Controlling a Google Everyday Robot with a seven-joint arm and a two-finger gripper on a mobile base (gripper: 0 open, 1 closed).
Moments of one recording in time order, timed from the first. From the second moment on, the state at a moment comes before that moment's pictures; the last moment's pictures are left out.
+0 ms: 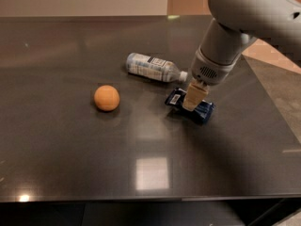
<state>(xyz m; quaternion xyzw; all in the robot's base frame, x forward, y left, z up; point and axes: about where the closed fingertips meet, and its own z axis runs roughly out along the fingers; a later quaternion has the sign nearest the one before) 0.529 -0.120 0.861 -0.53 0.84 0.03 0.12</state>
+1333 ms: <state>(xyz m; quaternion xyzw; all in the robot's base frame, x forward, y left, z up) 0.574 -0.131 0.840 -0.51 0.85 0.03 0.13</state>
